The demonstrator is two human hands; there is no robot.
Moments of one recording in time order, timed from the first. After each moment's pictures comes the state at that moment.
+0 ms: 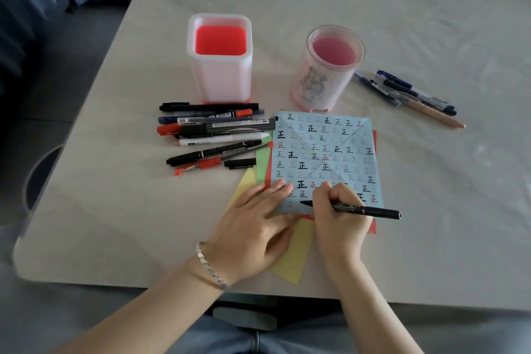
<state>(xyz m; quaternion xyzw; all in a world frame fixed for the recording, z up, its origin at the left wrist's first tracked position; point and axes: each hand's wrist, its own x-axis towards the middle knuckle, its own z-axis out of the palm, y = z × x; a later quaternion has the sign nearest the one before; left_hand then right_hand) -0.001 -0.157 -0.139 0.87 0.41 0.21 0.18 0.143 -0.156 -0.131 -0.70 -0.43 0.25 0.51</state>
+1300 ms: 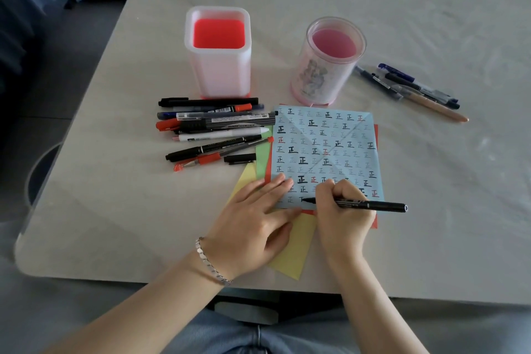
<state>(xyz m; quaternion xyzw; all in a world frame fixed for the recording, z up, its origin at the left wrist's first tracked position) -0.001 -0.157 -0.141 0.87 0.41 0.21 0.18 0.145 -0.155 -0.136 -0.69 -0.42 0.24 0.53</state>
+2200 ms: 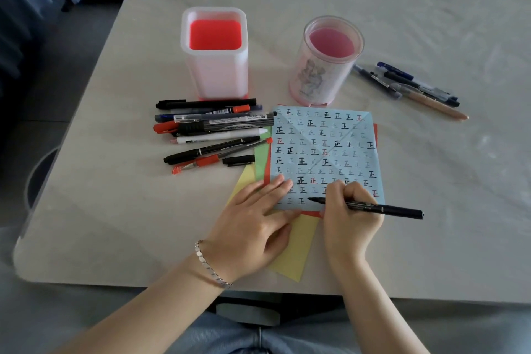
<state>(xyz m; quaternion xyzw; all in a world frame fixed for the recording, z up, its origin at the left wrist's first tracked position) -0.001 -0.156 -0.141 0.87 0.40 0.22 0.18 0.143 -0.155 -0.126 -0.71 -0.35 0.23 0.56</state>
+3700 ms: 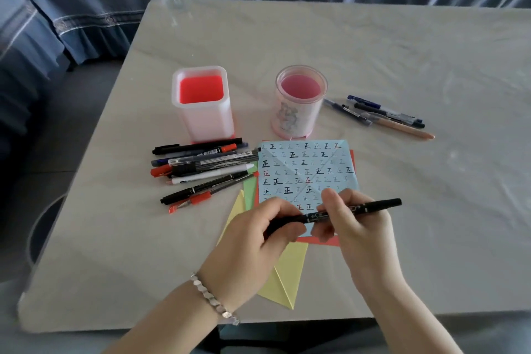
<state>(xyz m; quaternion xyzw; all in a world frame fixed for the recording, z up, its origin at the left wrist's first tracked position) 0.021 -0.149 -0.044 0.67 0.48 0.29 0.48 0.163 -0.160 -0.038 -0.62 -0.32 0.48 0.53</state>
